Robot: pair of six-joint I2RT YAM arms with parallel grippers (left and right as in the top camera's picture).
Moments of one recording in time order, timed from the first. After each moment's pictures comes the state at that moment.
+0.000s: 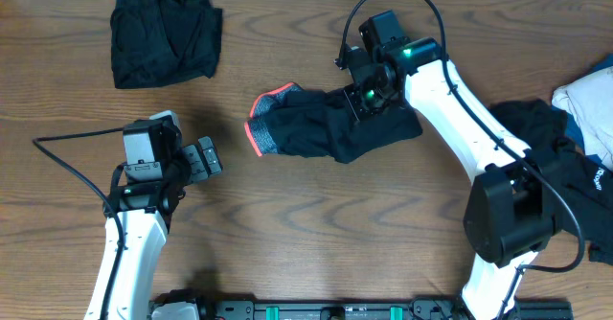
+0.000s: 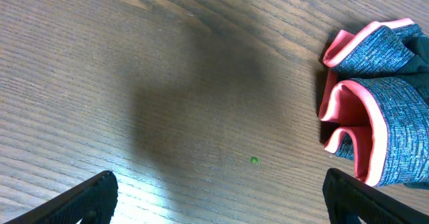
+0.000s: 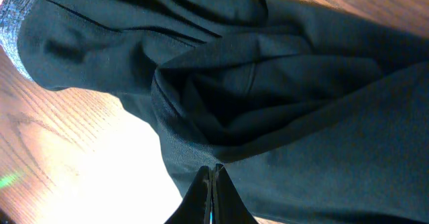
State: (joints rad) left arm 0.11 1.16 0.66 -0.45 0.10 -0.25; right arm 0.40 1.98 1.66 -0.97 -0.30 -0.02
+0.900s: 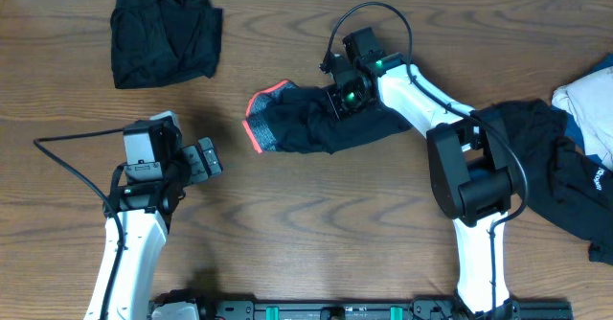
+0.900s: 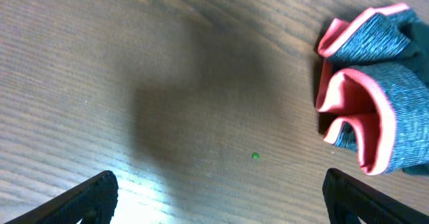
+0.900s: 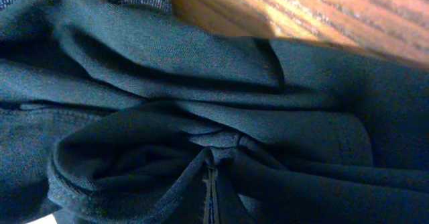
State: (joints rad) left arm 0.11 1.16 0.66 -0.46 0.10 -0.25; right arm 0.40 2.26 1.67 -0.64 -0.40 0.01
